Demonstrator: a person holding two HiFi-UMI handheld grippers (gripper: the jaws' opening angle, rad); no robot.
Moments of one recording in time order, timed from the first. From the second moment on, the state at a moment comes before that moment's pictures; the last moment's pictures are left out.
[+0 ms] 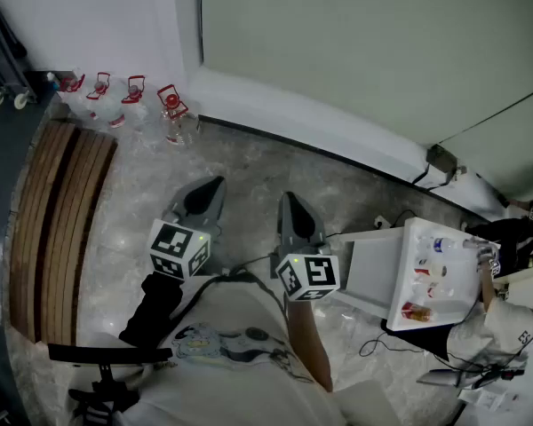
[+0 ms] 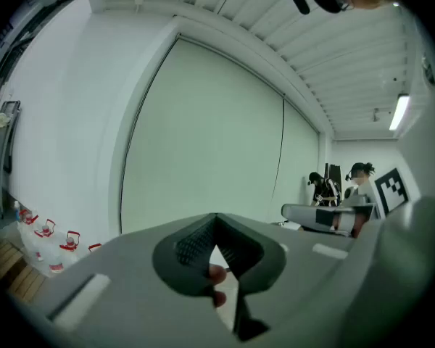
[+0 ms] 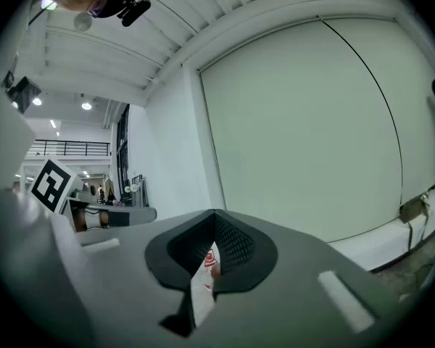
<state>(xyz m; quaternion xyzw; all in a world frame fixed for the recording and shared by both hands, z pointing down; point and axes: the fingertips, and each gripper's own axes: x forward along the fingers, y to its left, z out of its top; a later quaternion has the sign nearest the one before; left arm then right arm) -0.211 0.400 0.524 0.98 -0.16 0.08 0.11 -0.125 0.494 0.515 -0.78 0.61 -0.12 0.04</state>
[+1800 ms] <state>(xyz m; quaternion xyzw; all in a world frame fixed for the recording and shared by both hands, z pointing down) -0.089 0.211 0.564 0.97 -0.18 0.10 0.15 -0.009 0.327 0.551 -0.78 0.60 -0.16 0.03</state>
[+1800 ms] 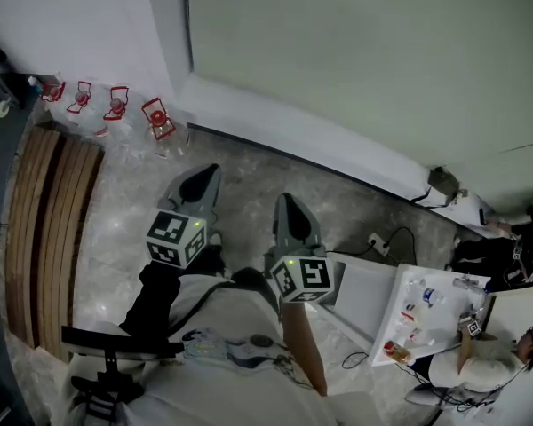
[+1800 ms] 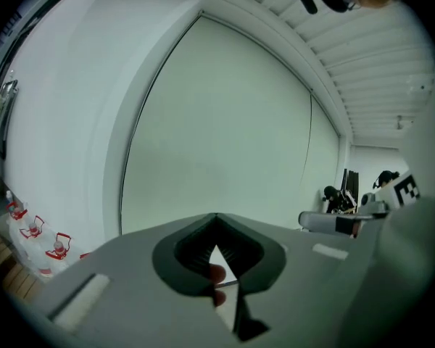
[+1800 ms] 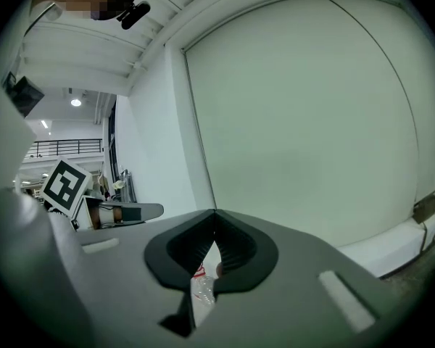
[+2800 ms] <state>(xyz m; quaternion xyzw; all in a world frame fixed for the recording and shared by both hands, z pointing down) -0.003 -0.020 0.544 0.92 -0.37 0.08 0.12 0.102 0.042 0.515 -0.62 0.78 -0.11 0.01</state>
